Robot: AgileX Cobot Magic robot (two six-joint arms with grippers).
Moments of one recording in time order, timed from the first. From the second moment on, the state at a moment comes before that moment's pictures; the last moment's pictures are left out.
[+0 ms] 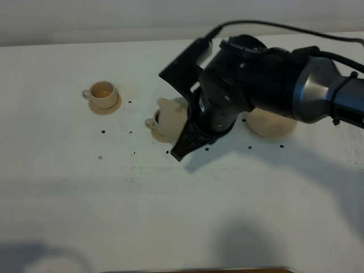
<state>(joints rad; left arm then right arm) 0.05 -0.01 -0.46 0.02 1.06 -0.04 0.76 1.90 -1.43 -0.19 0.86 0.13</state>
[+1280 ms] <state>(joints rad) 0.05 -0.01 -0.46 0.02 1.06 -0.04 0.73 1.88 -1.37 -0.20 0.77 0.07</state>
